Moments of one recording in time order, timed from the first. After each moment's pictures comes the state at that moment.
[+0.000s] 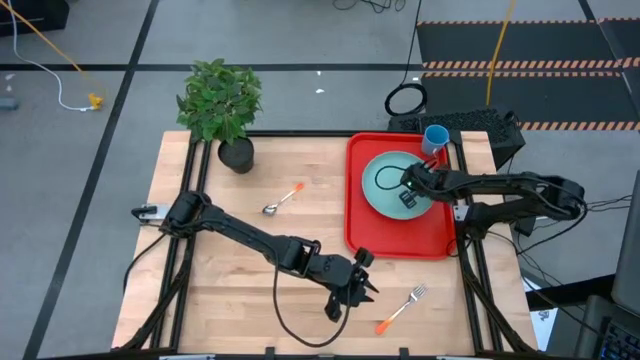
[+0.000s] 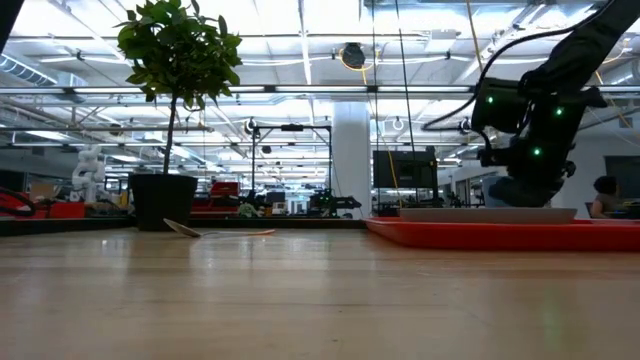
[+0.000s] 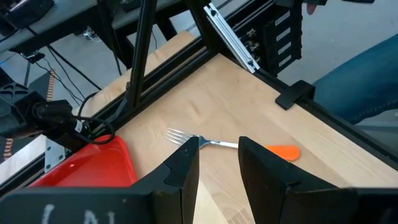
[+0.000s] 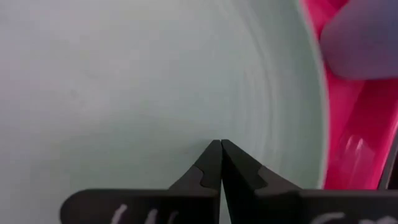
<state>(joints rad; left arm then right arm) -0.35 2.08 1.71 -0.10 0.01 0.44 -0.48 1.17 0.38 -0.45 0.49 0.35</state>
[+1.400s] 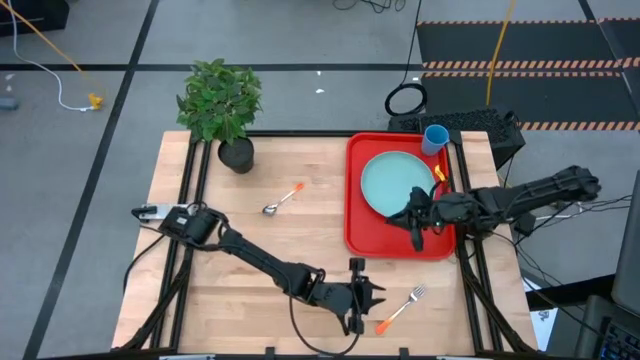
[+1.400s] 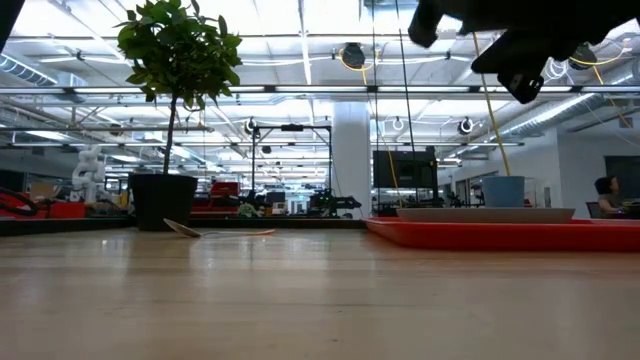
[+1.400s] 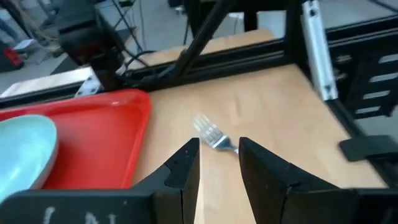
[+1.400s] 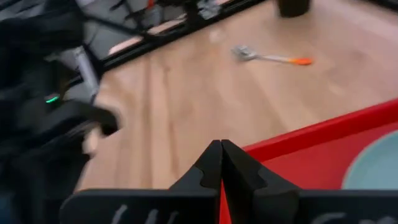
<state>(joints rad) -0.45 2.27 1.71 0.18 -0.43 0.04 0.23 0.71 0.49 -0.22 0.20 0.51</state>
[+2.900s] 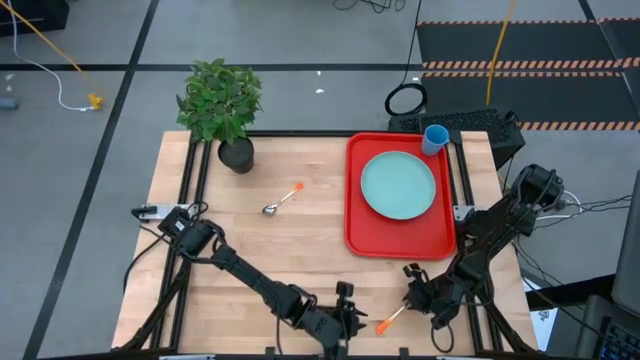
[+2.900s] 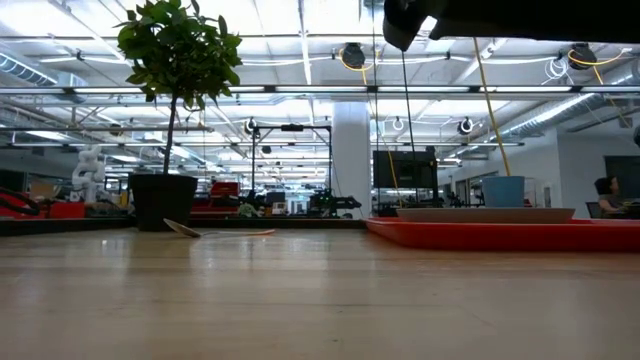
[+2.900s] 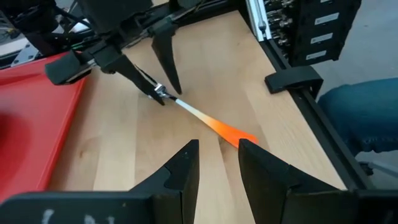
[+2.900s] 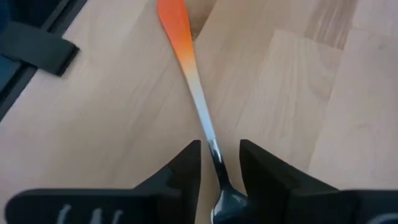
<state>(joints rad) -0.57 2.29 1.71 0.02 -0.43 -0.03 0.94 1.42 0.49 -0.03 0.24 0.47</state>
